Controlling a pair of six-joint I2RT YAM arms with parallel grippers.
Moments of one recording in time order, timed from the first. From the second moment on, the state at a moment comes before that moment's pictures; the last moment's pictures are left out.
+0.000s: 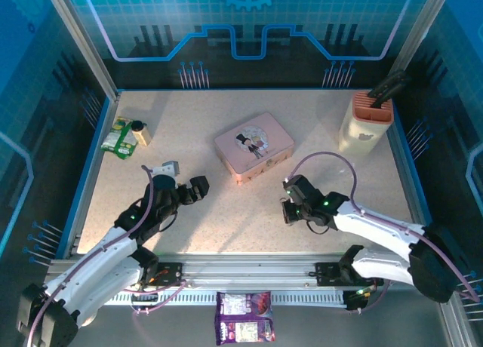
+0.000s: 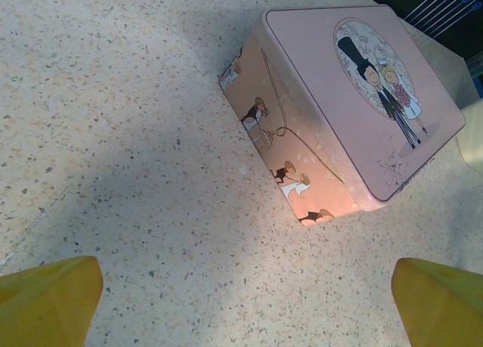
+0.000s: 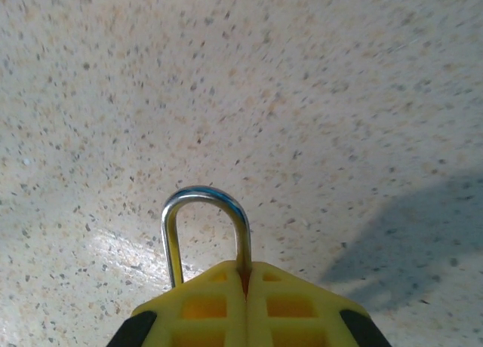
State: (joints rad) left arm -0.48 0.72 0.42 -0.26 -0.12 -0.71; right arm 0.77 1.16 0.58 -0.49 0.10 0.48
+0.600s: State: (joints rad) left arm -0.47 0.72 0.42 -0.28 -0.13 -0.70; right arm 0.82 1.46 0.69 -0.38 0.05 0.47
